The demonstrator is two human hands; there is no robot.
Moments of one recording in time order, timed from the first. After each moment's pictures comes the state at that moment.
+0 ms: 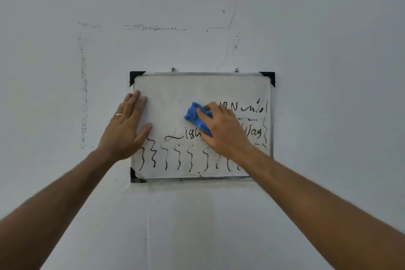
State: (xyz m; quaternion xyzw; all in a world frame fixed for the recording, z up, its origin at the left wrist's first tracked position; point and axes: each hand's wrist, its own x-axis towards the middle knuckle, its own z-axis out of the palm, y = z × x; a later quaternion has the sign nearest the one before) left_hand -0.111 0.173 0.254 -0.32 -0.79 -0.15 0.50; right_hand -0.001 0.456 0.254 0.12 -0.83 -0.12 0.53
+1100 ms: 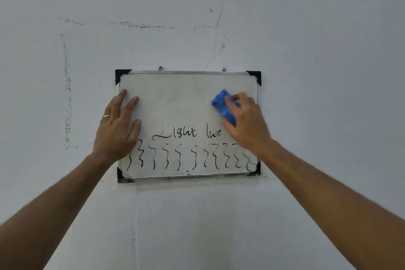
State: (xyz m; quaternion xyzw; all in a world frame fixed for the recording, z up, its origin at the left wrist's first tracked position) left_hand -0.104 0.195 0.249 -0.29 -0.78 -0.22 0.51; right_hand 0.033 0.530 0.262 0.04 -0.82 -0.07 0.57
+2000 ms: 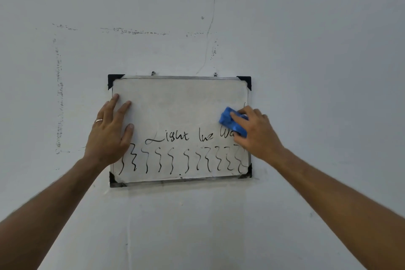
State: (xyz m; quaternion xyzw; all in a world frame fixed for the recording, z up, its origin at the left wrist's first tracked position) left_hand -0.101 0.195 0.250 -0.29 -0.78 -0.22 0.51; right_hand 0.054 0.578 0.245 0.05 -0.84 -0.09 0.54
